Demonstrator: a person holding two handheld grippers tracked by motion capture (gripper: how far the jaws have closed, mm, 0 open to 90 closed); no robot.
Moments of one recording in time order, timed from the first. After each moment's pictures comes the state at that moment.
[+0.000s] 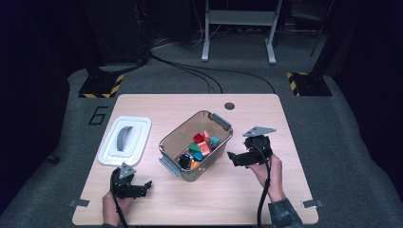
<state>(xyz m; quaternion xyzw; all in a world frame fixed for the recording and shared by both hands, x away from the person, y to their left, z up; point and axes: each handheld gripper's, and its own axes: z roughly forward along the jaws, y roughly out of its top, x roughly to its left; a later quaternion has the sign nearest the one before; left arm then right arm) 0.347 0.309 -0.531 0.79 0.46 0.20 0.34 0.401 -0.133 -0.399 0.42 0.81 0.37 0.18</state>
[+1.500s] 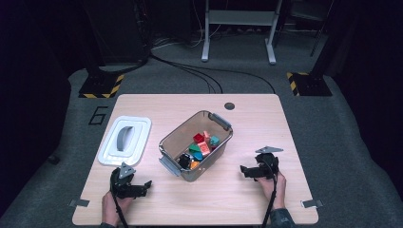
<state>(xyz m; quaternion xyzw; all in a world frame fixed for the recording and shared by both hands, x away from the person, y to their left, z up) 0.347 0.310 -0.530 0.79 0.47 0.20 0.34 0.414 -0.187 -0.522 0.51 0.78 0.34 0.15</state>
